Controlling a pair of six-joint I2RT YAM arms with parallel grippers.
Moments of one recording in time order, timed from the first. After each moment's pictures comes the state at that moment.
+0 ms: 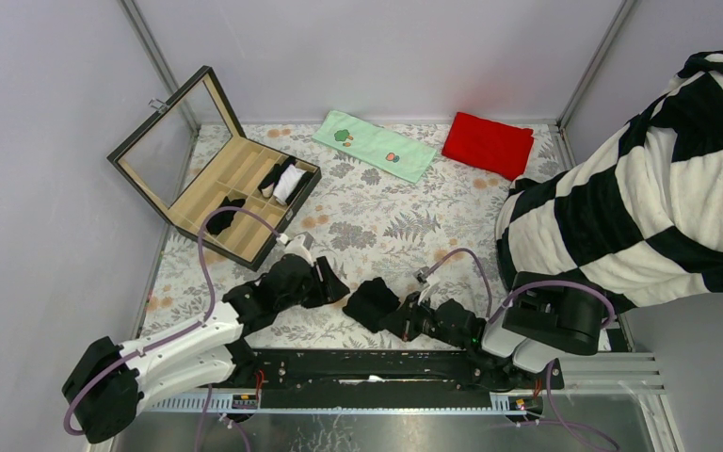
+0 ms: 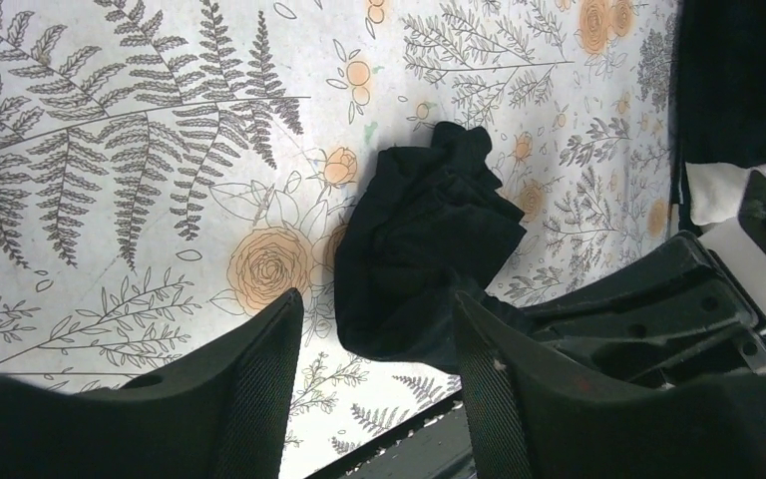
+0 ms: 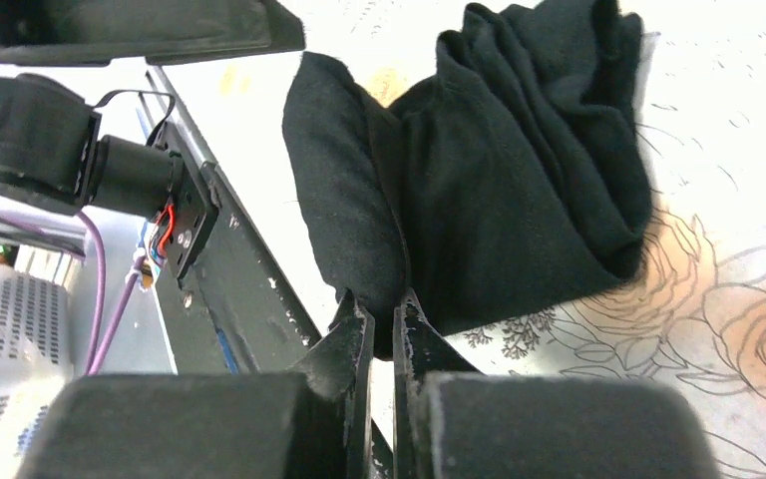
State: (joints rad) left arm -0.81 0.89 0.36 -0.15 -0.03 -0.93; right arm 1.16 1.59 0.02 1.28 0.08 0.81
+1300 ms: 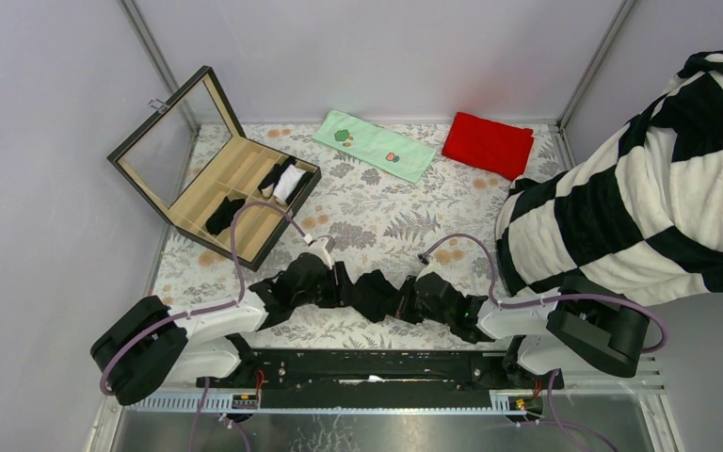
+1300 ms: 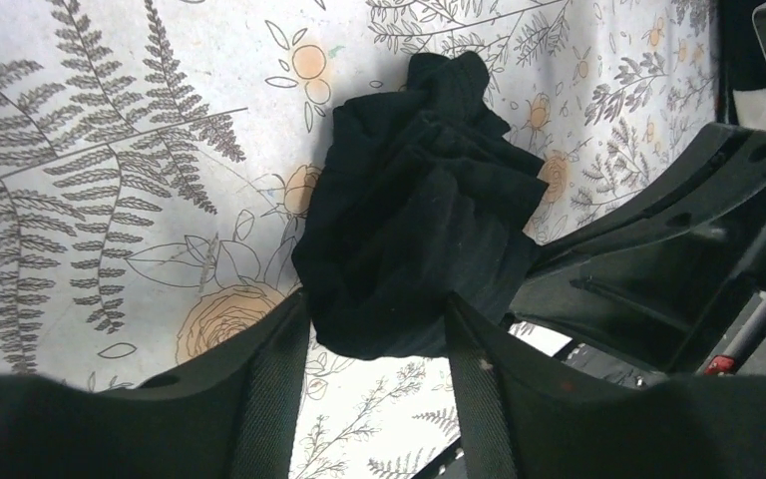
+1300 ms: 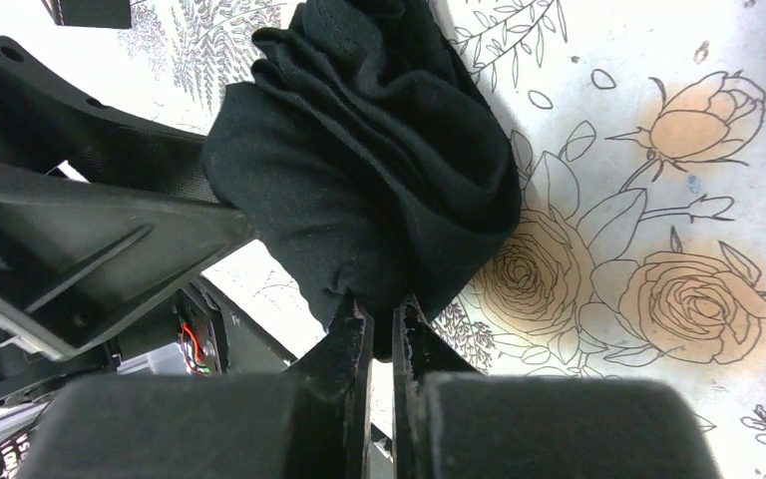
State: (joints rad) left arm -0.80 1.17 0.32 0.18 0.09 -0.82; right arm 1.02 1.36 0.27 0.45 0.06 1.20
